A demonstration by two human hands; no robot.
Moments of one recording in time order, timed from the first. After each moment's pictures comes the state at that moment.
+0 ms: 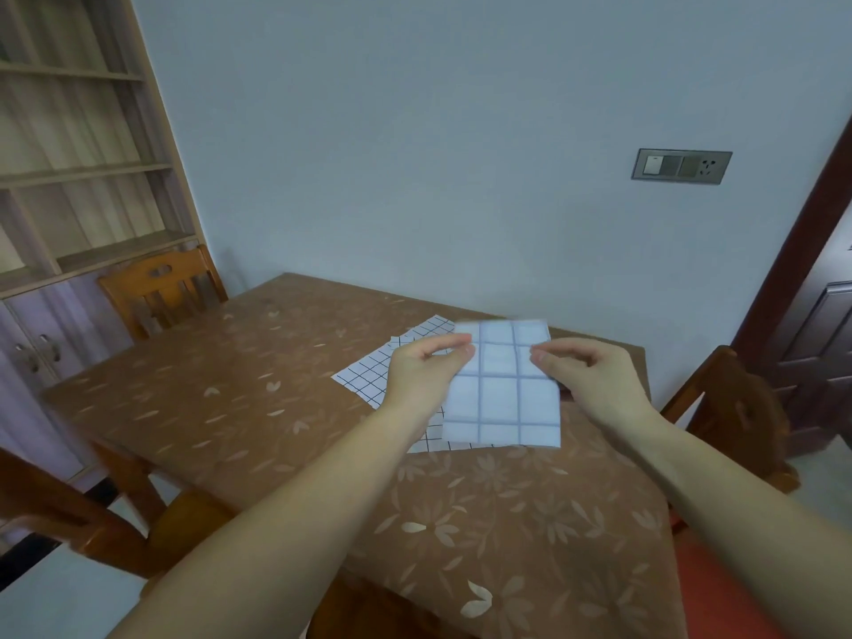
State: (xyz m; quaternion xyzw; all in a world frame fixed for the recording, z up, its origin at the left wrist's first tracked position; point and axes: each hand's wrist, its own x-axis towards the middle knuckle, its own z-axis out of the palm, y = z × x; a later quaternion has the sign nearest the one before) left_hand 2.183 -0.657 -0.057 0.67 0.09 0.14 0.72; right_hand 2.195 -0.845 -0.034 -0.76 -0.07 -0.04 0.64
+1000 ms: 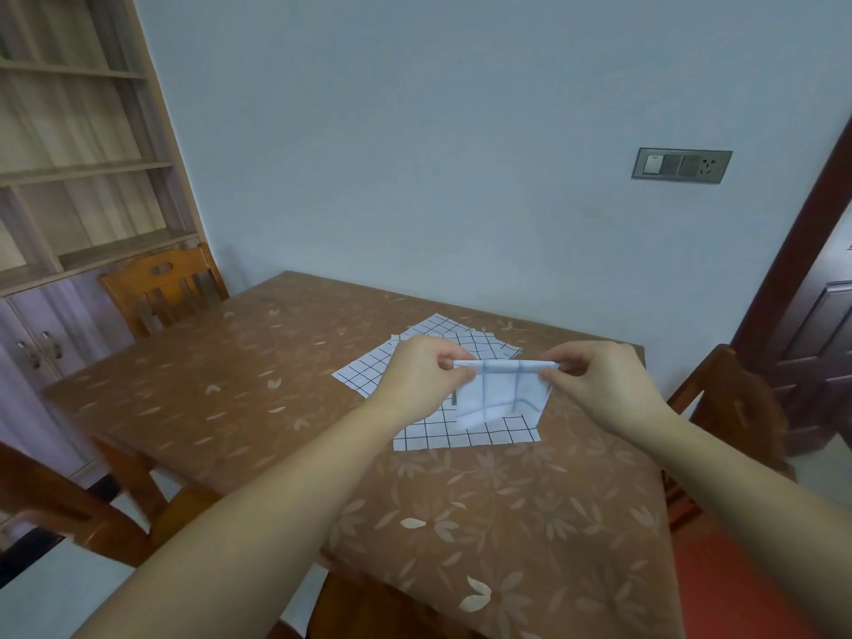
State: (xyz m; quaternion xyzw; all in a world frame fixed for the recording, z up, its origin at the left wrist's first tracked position) left_hand 2.180 -0.641 -0.051 0.88 -0.01 0.11 0.46; right_hand 2.207 -0.864 -0.040 -0.92 -0.18 -0.13 0.32
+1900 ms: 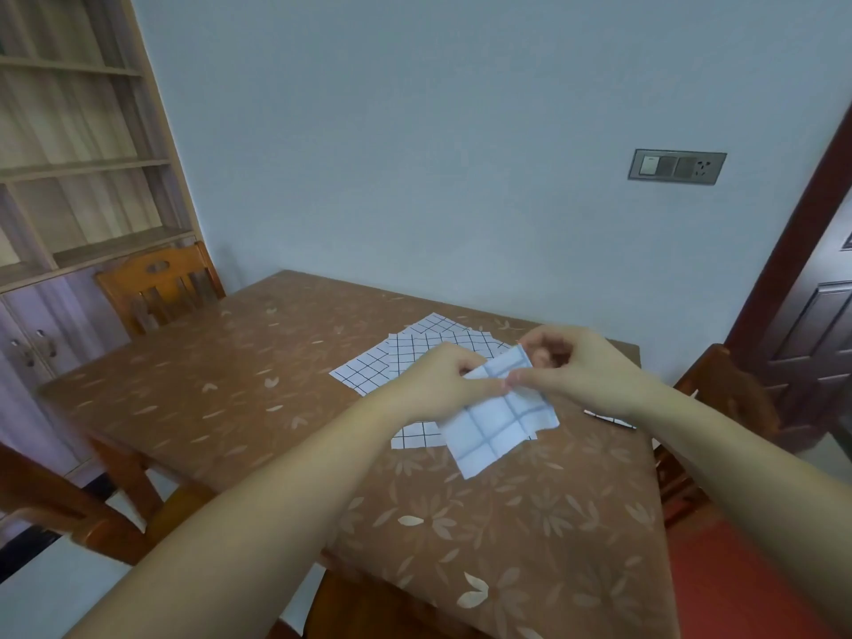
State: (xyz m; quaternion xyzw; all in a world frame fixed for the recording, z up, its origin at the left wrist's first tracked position) left_hand 2.172 -0.654 -0.039 0.89 -0.10 -0.03 0.45; right_hand 2.193 -0.851 -0.010 -0.88 -0.22 0.04 0.43
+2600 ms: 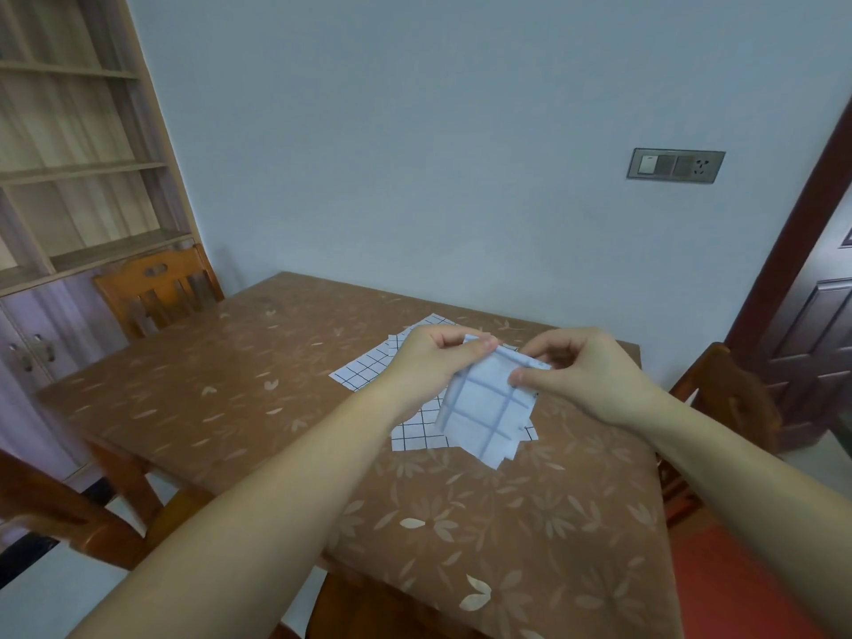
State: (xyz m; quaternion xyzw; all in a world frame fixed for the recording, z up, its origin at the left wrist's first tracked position) left_hand 2.177 -0.649 -0.035 0.73 -0.06 0.03 0.68; right_hand 2.182 -0.846 -0.009 -0.85 -0.23 -0.01 0.48
